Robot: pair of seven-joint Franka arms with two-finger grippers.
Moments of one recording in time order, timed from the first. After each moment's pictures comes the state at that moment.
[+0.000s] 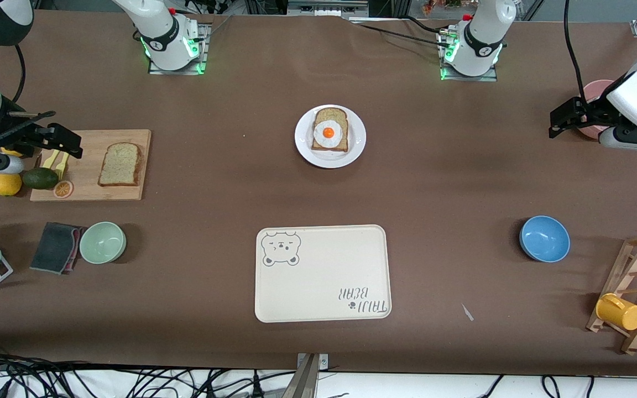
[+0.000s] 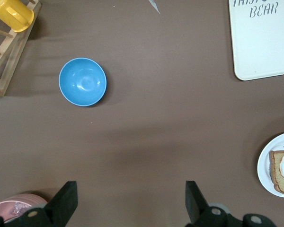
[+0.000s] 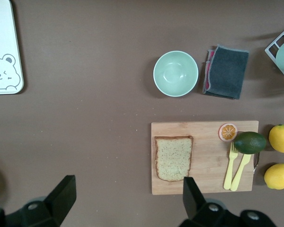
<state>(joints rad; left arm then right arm) -0.03 -0.01 -0.02 -1.62 0.00 1.55 0.05 0.04 0.10 0.02 -1.54 -0.04 1.61 0.06</state>
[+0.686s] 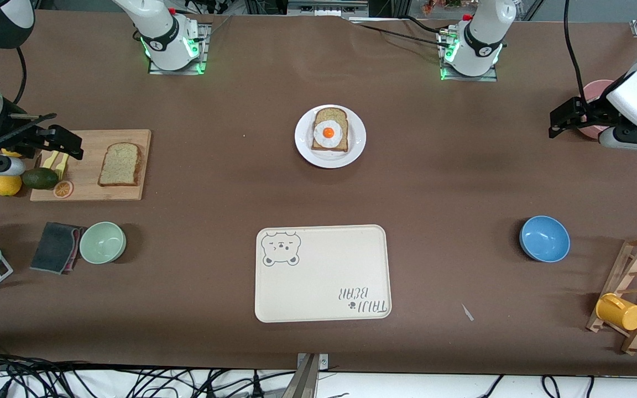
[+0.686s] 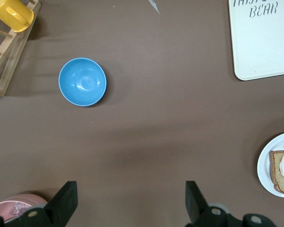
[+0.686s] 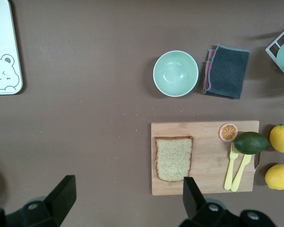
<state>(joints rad) -0.03 -0.01 -0.02 -1.62 0.00 1.55 0.05 0.04 0.11 0.02 -1.54 -0.04 1.61 0.06</state>
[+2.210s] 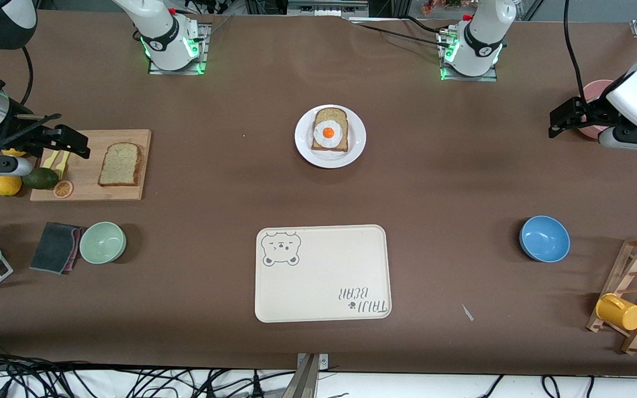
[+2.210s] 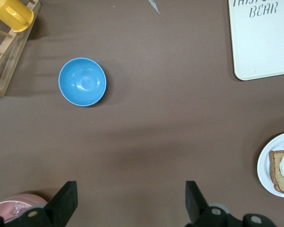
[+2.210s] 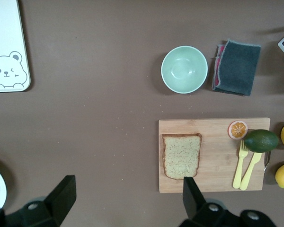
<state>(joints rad) -0.03 -0.01 -0.02 -1.62 0.00 1.55 0.05 0.04 0.11 0.02 -1.55 -0.01 1.61 0.07</state>
